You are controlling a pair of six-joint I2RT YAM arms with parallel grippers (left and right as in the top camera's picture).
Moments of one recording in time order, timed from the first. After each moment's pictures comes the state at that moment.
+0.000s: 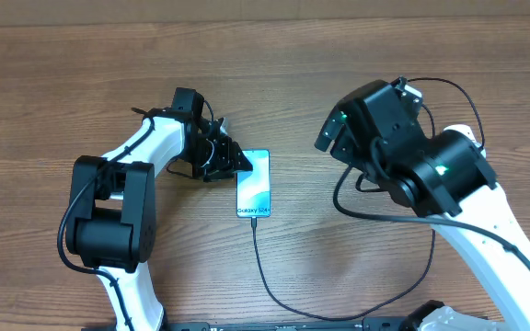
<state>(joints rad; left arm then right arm) -0.16 2.04 1.28 -0.74 0.60 -0.29 0.58 1.39 1.59 -1.23 0.27 0.97</state>
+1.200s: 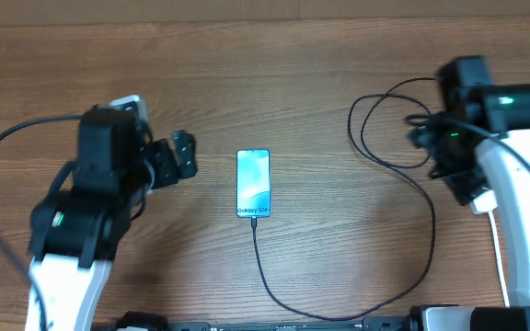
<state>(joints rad) -0.16 1.09 1.25 -0.98 -0.01 -0.42 0.03 1.52 1.59 -1.56 0.17 1.09</state>
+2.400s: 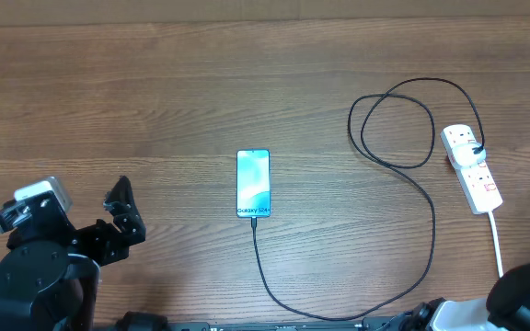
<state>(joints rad) -0.16 0.62 1.25 -1.09 -0.30 -0.39 -0.65 1.64 1.59 -1.41 0.17 0.76</state>
